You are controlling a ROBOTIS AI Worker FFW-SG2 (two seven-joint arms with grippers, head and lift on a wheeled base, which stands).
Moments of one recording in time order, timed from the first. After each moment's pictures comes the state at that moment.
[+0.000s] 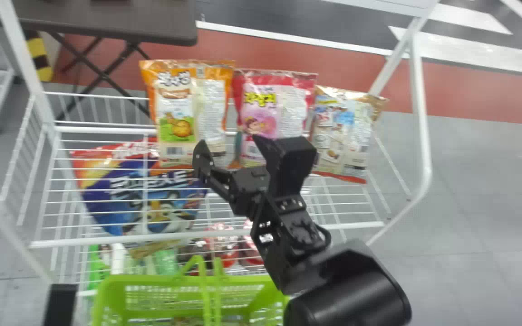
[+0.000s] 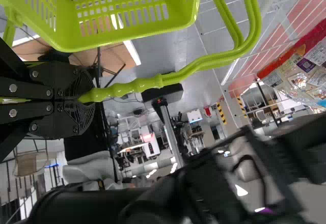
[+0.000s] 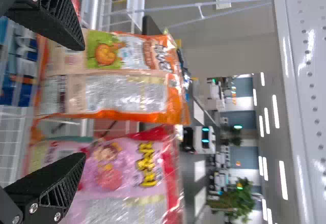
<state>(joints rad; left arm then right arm) 0.56 0.06 -0.07 -2.20 0.31 1.29 -1.03 0.26 -0.07 0.29 -2.02 -0.02 0.34 -0.09</state>
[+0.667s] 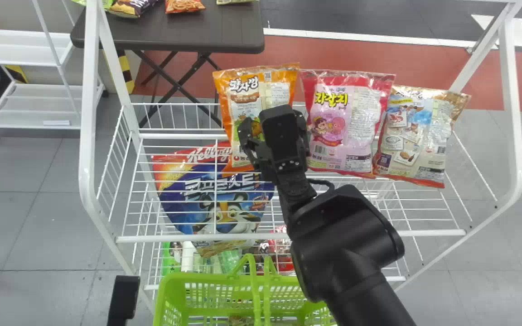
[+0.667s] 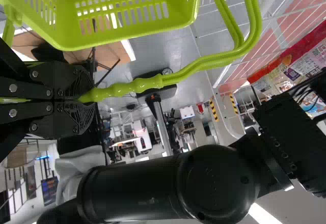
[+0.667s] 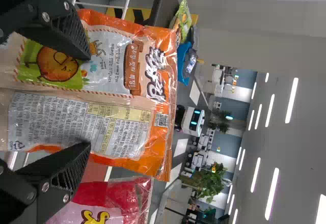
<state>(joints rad) 0.55 0.06 -0.01 -2.17 0.33 1.29 -1.08 -0.06 0.00 0.40 -1.59 0.15 0.32 -0.19</state>
